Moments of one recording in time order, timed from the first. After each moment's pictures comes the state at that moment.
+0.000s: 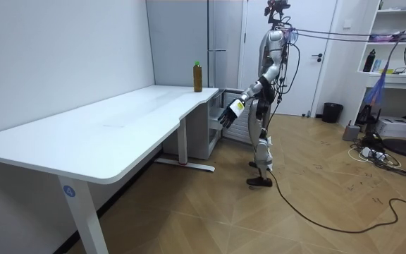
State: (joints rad) left arm 0.16 0.18 0.21 0.62 -0.19 -0.07 0.60; right arm 0.11 -0.26 0.02 1.32 0.42 0.04 0.17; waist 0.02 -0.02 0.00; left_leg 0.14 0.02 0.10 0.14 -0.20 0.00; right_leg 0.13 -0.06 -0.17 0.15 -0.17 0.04
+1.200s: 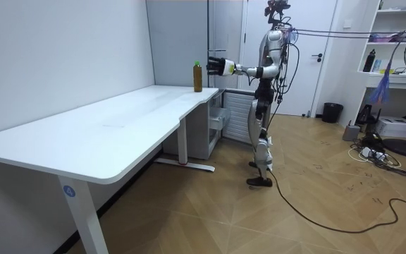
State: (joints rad) left arm 0.17 0.19 0.26 -0.17 -0.18 -0.14 0.68; right arm 0.16 -0.26 -0.02 1.25 0.37 0.00 0.16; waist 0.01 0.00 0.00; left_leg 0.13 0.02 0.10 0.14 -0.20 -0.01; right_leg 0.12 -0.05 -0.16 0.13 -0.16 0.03
